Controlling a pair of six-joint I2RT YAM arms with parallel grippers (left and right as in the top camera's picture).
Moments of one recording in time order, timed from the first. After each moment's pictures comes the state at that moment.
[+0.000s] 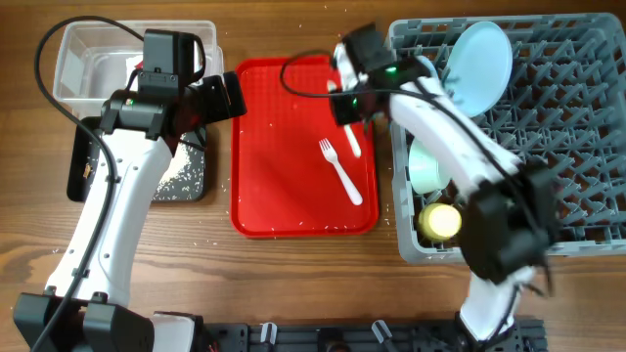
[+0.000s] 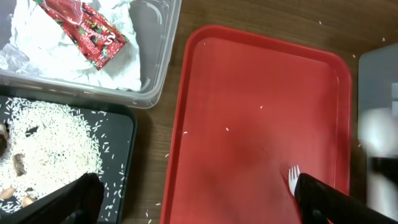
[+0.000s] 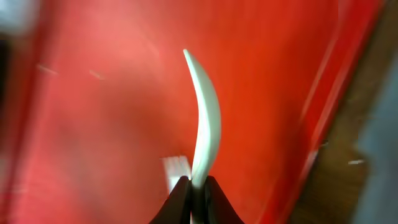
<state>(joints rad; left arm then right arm) -0.14 1.53 1.41 -0.84 0.00 -0.34 0.43 1.95 1.65 -0.81 -0.15 0.13</state>
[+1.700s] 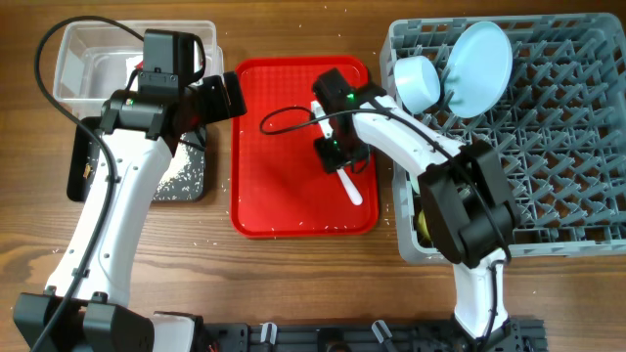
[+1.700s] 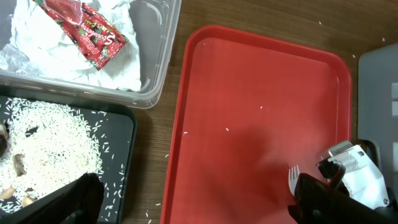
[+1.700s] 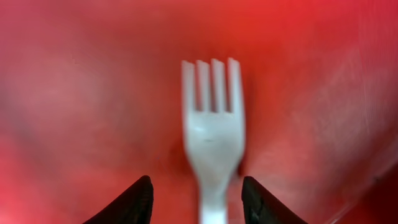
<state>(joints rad) -0.14 1.53 1.41 -0.84 0.00 -0.34 0.53 2.14 1.56 -0.92 -0.14 0.08</state>
